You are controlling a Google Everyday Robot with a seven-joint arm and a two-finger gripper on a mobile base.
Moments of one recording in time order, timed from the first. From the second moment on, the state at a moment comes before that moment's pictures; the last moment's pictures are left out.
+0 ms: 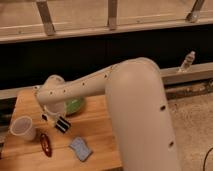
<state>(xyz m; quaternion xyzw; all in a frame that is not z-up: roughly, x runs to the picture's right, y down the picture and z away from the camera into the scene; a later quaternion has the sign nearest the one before) -0.250 0.157 0.760 -0.33 0.02 0.32 0.89</state>
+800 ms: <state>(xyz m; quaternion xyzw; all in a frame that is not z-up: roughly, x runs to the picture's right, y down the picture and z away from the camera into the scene) -0.134 0.181 0.762 -0.33 0.06 0.38 0.86</state>
